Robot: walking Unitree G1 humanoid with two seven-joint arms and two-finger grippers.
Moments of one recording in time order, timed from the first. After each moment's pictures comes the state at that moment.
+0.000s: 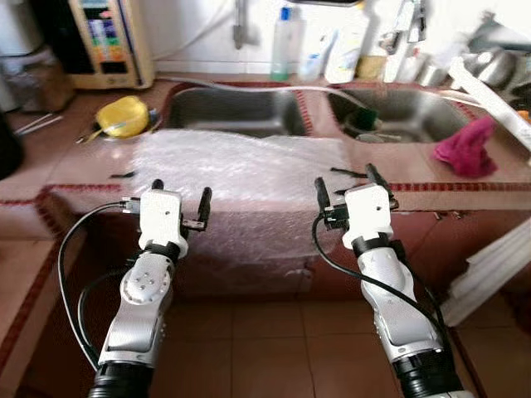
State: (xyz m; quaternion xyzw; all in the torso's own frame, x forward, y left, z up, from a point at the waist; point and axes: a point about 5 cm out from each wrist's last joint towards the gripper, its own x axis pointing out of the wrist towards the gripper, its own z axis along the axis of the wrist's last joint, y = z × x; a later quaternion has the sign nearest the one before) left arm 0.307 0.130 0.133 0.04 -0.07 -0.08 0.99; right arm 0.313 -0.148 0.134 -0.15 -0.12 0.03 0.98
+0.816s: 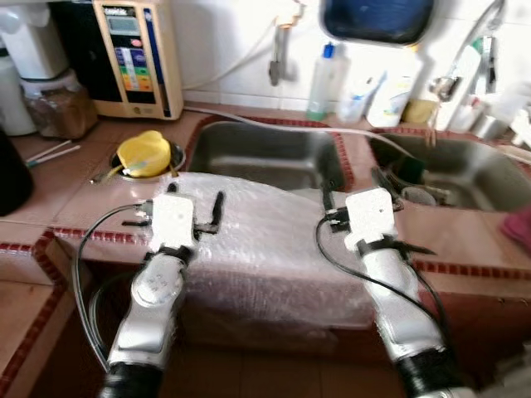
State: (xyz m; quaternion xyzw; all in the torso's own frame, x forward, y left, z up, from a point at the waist) left arm 0.304 0.158 0.126 0.06 -0.06 -0.03 1.00; right arm 0.316 -0.115 0.138 -0.15 -0.14 0.08 0.98
